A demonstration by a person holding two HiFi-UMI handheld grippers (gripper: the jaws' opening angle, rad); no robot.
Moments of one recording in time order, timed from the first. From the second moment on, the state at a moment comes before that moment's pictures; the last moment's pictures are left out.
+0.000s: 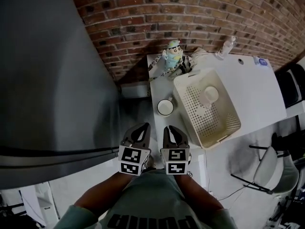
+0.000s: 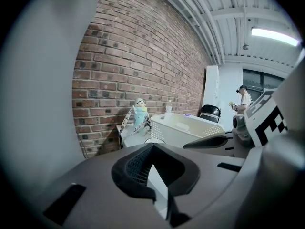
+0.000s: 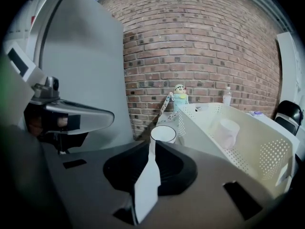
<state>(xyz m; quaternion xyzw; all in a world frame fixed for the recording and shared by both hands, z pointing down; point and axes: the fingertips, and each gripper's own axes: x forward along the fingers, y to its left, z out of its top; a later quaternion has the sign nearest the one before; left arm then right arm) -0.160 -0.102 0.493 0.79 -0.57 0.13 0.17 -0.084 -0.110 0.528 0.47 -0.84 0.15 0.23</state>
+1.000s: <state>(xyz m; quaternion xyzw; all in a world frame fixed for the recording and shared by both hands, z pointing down) -0.190 -0.166 0.561 0.76 -0.58 0.19 0.22 -0.111 -0.204 0.619 0.47 -0.82 0.17 0.27</state>
